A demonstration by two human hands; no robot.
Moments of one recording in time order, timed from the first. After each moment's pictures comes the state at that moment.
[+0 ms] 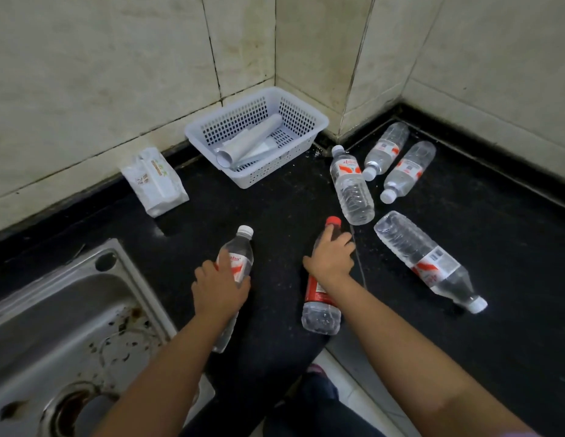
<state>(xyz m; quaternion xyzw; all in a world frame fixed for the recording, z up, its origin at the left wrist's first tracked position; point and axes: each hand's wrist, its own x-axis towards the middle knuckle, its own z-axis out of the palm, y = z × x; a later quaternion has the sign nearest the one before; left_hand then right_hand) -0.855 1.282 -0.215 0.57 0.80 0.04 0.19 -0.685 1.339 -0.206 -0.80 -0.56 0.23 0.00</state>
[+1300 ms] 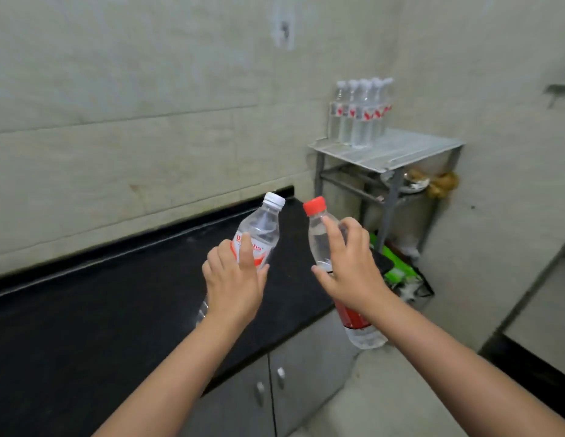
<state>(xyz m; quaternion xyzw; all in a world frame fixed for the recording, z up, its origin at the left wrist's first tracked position) -0.241 0.859 -0.059 0.91 0.06 0.41 -0.01 -0.199 0.684 -0.043 -0.87 -0.29 -0.35 0.19</state>
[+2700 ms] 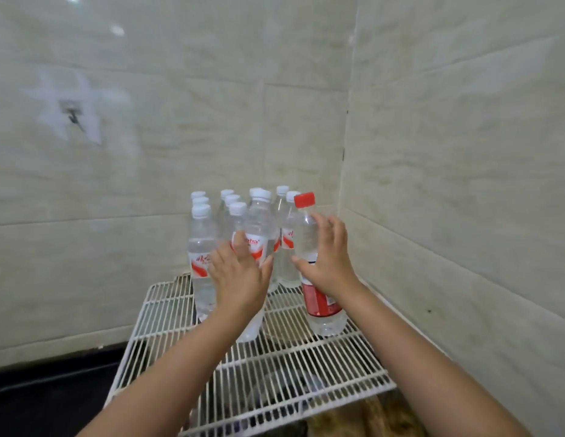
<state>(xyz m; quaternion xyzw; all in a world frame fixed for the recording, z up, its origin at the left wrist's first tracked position) 0.495 0.488 0.057 0.87 0.20 0.43 0.16 0.575 0.372 0.078 -0.80 -0.38 -0.24 0.40</state>
